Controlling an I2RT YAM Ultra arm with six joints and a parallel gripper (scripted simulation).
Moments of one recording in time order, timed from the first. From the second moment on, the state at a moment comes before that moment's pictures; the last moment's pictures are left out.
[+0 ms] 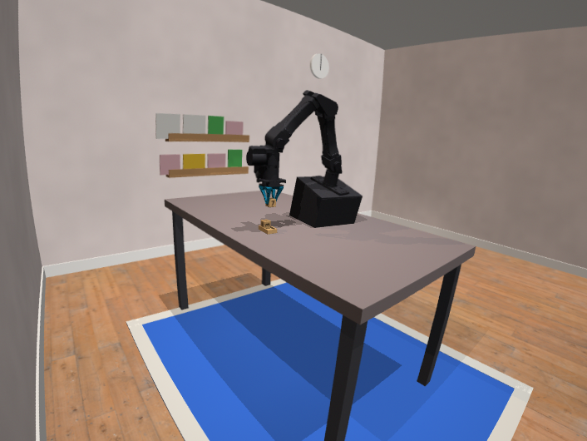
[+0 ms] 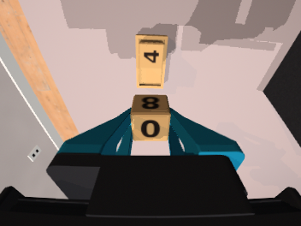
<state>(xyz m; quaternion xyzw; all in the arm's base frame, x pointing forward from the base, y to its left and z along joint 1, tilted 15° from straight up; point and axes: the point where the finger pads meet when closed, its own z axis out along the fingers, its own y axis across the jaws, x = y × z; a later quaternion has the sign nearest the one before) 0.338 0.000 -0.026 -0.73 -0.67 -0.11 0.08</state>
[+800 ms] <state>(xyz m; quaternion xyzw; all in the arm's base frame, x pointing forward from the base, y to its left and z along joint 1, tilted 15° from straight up) 0.337 0.000 -0.027 -0.46 -0.88 -0.13 0.04</state>
